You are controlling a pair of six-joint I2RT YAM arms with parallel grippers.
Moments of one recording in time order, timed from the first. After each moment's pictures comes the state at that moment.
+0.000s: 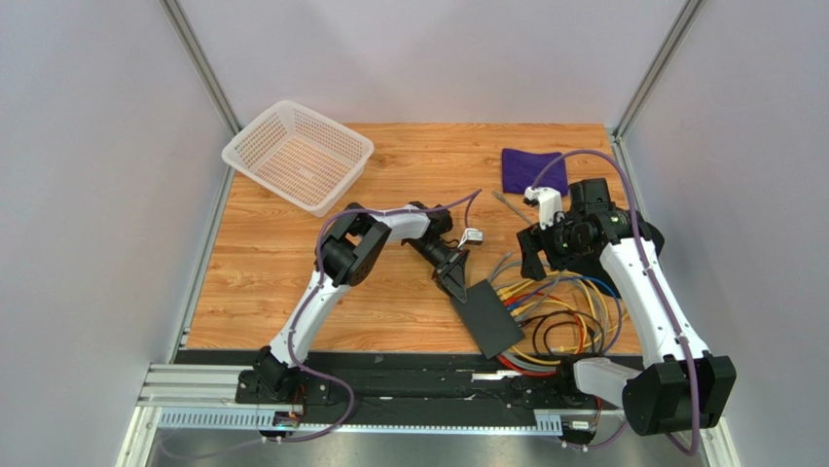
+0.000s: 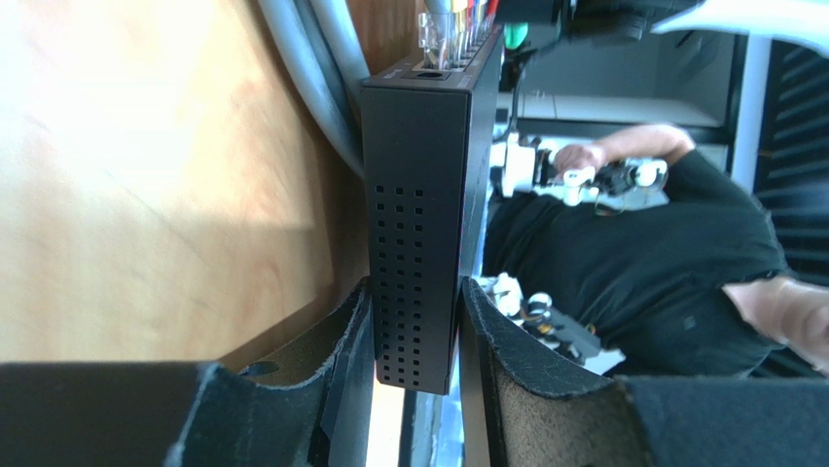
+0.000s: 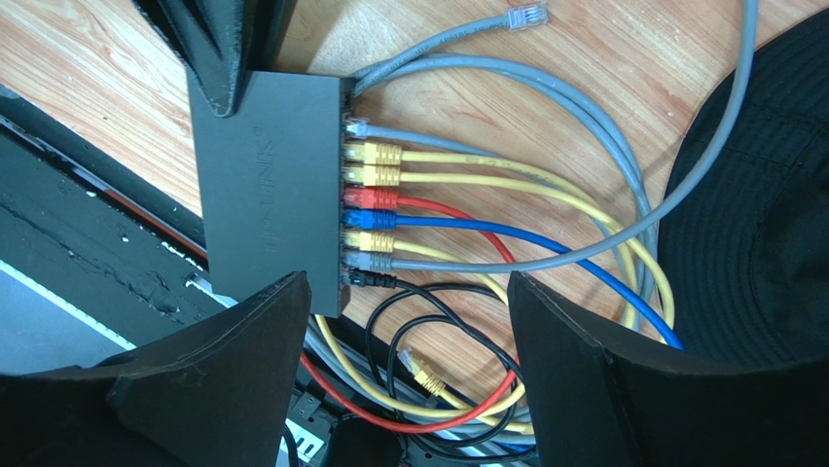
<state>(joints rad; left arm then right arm) -0.73 2.52 1.79 -0.87 1.37 0.16 0.12 1.16 1.10 -1.07 -0.36 -0.35</state>
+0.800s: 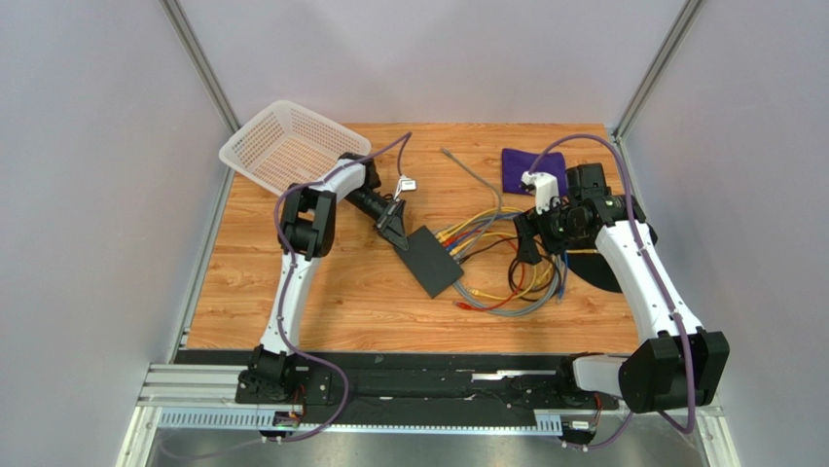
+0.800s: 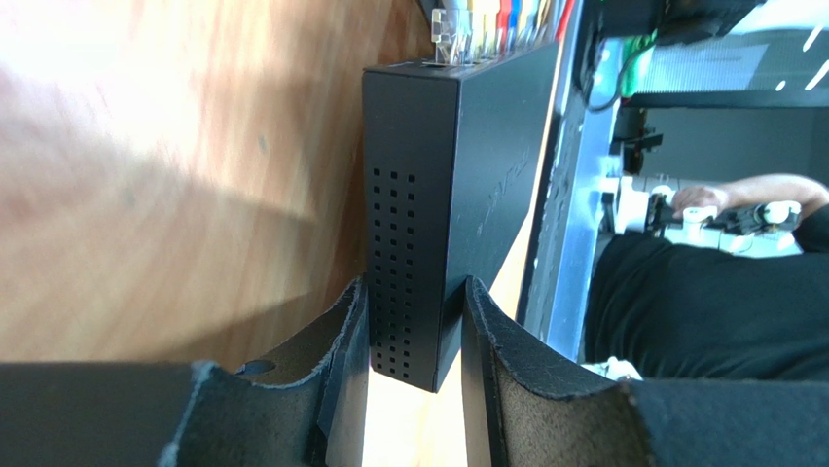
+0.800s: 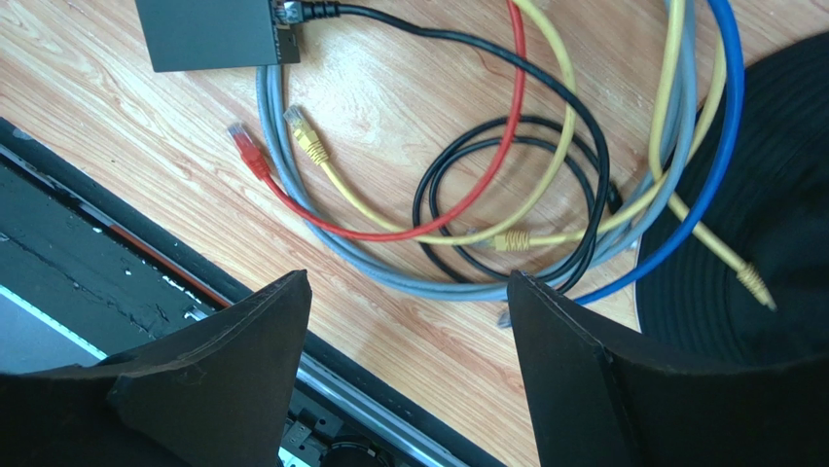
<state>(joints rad) -0.31 2.63 2.15 -1.47 1.14 0.74 0.12 1.26 1.18 -1.02 -0.38 -0.35</state>
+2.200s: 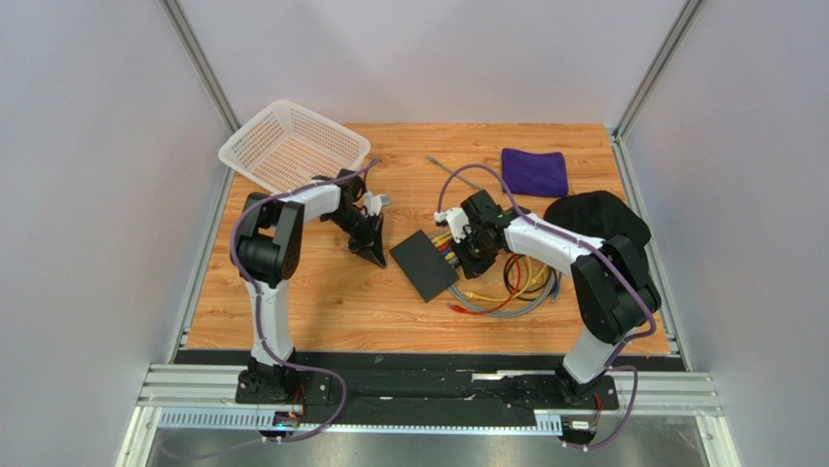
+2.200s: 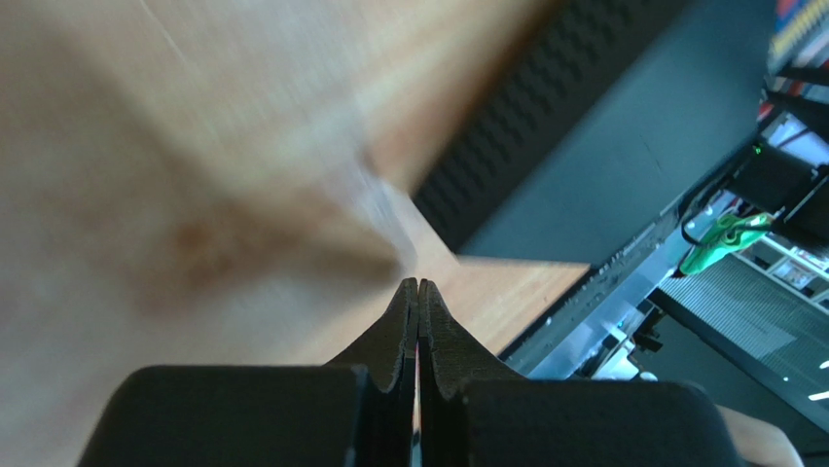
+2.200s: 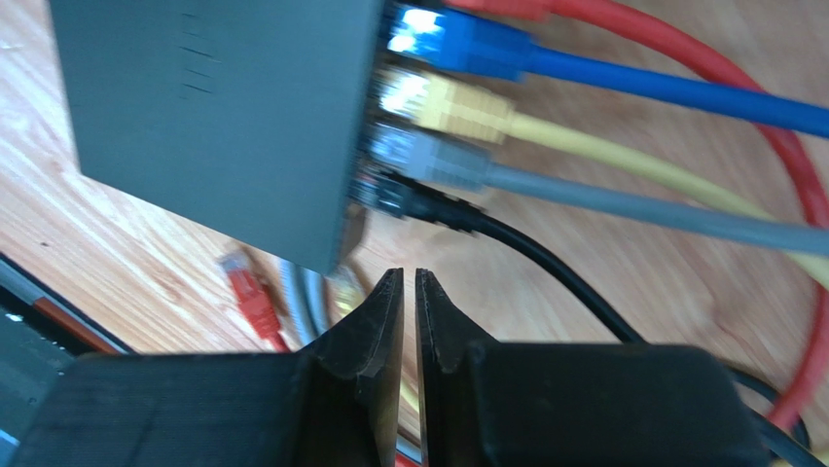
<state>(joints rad) -0.29 2.04 1.36 -0.83 0.69 -0.05 0.55 1.69 1.08 -0.61 -0.23 -0.21</state>
